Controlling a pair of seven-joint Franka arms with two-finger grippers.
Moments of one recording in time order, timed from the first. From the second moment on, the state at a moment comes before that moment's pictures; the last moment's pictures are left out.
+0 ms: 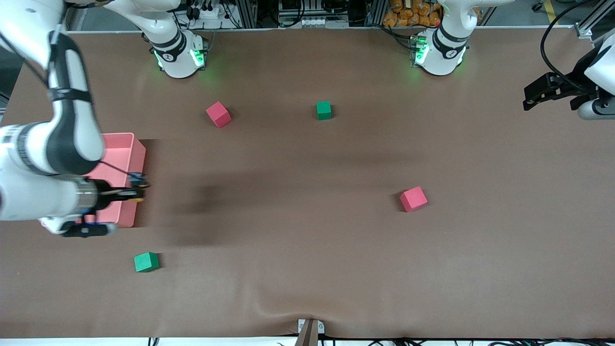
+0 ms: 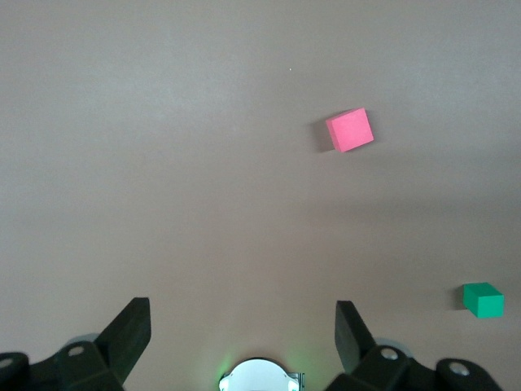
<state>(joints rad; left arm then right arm) 0.00 0.01 -0.10 -1.45 0.03 1.37 -0.07 0.09 0.53 0.02 -1.37 0.15 1.63 0.05</state>
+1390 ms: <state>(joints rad) -0.06 0.14 -0.13 -1.57 0.02 1.37 -0.10 0.78 0.89 0.02 -1.33 0.21 2.23 0.58</state>
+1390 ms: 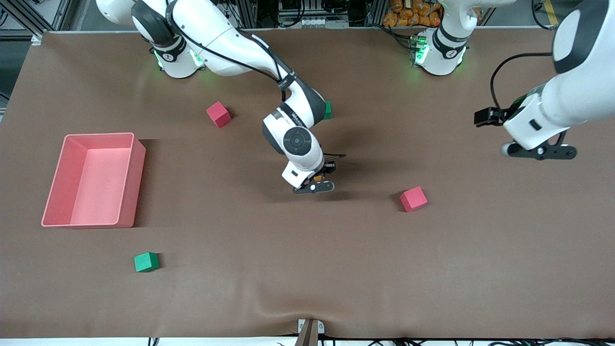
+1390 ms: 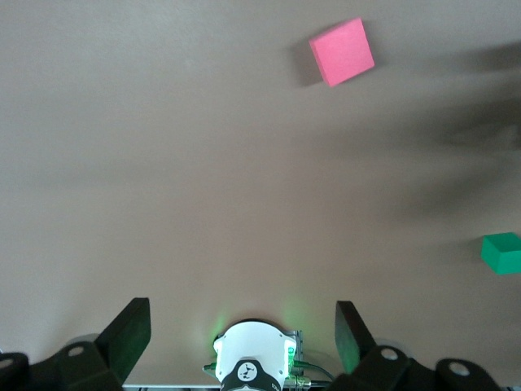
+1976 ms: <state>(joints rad) -0.15 0.19 -0.14 -1.57 0.02 1.37 -0.20 0.79 0.89 -0.01 -1.26 0.21 2.24 0.58</state>
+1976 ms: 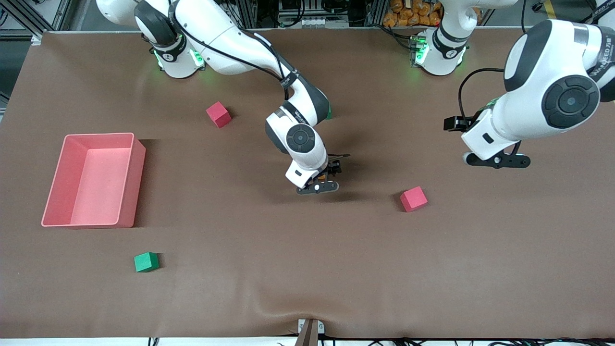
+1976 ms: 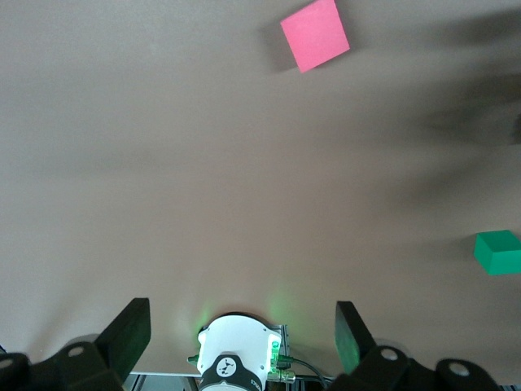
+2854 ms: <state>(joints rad) -0.39 0.47 -0.14 -1.42 0.02 1.42 -0.40 0.63 0.65 -0.32 -1.21 0.21 1.99 0.58</state>
